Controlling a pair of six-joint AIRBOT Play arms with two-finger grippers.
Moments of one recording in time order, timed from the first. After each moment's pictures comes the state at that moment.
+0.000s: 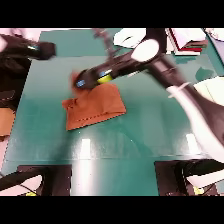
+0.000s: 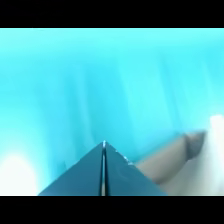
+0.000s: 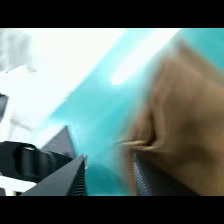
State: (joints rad) left arm -0.10 -1.24 1.57 1.35 -1.00 -1.57; right arm 0.66 -1.64 1.75 -0.55 1.04 1.19
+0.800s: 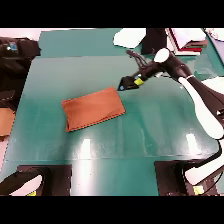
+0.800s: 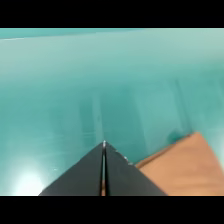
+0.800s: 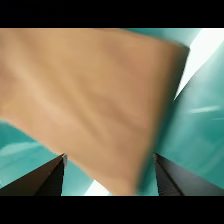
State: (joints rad) left arm -0.13 -1.09 1.48 1.36 -0.98 -1.54; right arm 0.25 -1.72 1.56 -0.84 1.27 1.26
